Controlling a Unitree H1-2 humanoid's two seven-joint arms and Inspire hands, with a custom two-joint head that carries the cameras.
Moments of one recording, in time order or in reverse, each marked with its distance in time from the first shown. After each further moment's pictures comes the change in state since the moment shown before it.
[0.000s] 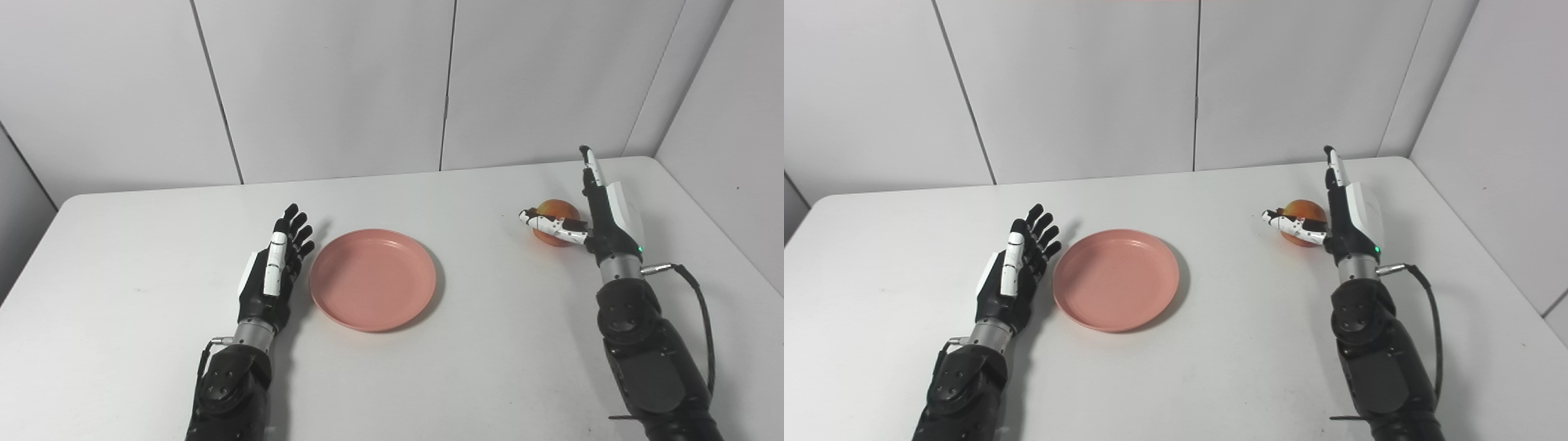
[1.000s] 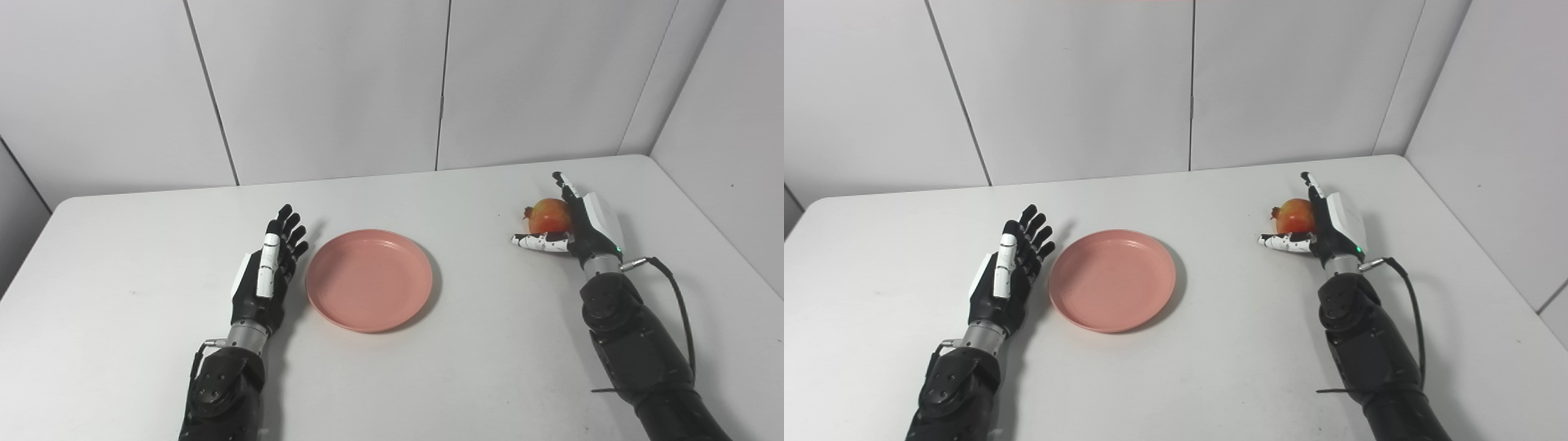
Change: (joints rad) left arm 0.002 0.010 0.002 -0.007 -0.011 0.000 -0.016; right arm -0.077 -0.021 0.075 0.221 0.014 0.026 -0.011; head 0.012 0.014
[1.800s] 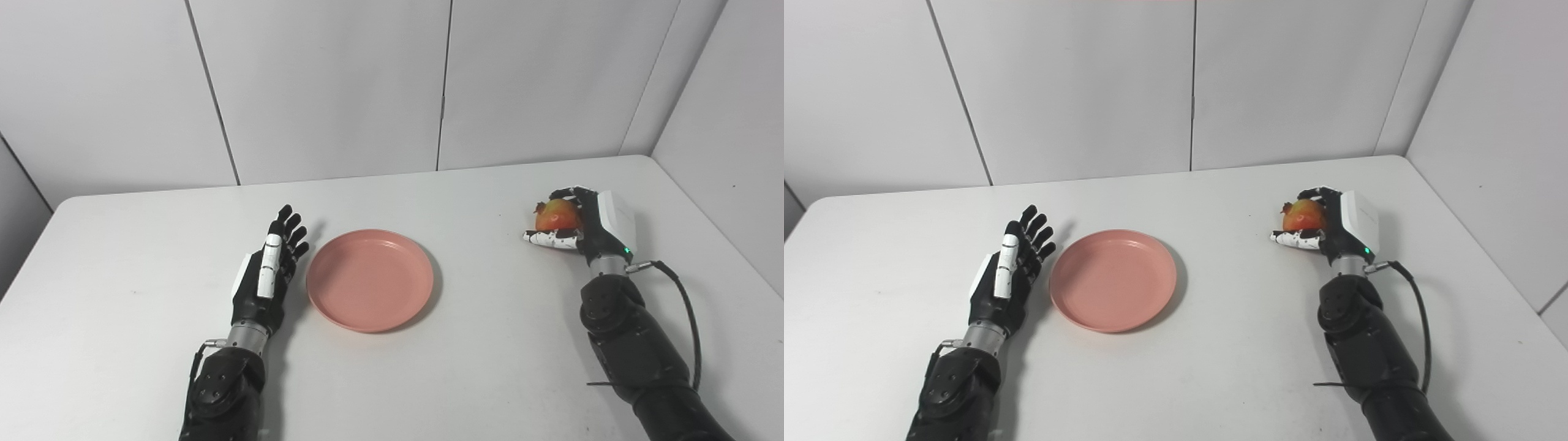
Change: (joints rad) left arm 0.000 -0.004 -0.004 -0.001 0.022 0.001 0.010; right arm -0.012 -0.003 0.018 0.060 -0.020 -0.015 -0.169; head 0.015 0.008
